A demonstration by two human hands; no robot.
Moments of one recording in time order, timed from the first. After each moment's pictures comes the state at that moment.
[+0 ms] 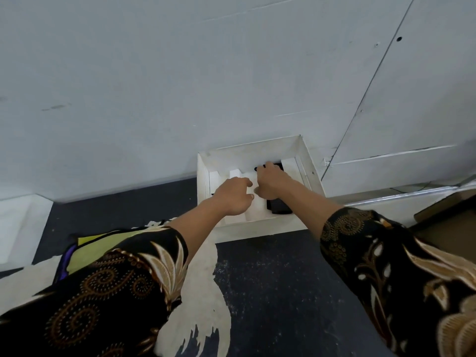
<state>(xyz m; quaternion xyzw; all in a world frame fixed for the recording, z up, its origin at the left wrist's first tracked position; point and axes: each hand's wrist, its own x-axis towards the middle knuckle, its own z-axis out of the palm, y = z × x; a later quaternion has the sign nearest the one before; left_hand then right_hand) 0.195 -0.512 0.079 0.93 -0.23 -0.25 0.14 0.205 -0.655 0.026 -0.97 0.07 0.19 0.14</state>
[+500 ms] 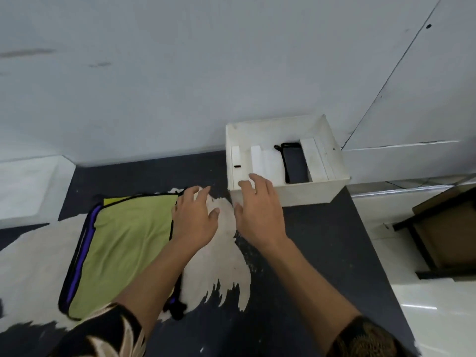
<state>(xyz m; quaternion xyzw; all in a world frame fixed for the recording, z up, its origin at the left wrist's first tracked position) 0.088 -0.344 0.063 0.98 -0.07 -0.07 0.17 0.046 -0.493 0.058 -0.97 0.05 -0.14 0.21</state>
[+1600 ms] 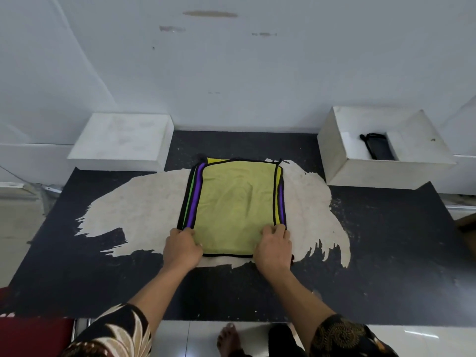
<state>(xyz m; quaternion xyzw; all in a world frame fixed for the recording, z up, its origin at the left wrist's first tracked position) 0.001 0.009 -0.027 0.95 0.12 -0.20 0.22 -0.038 -0.202 -0.047 -0.97 0.17 0.09 0.14</state>
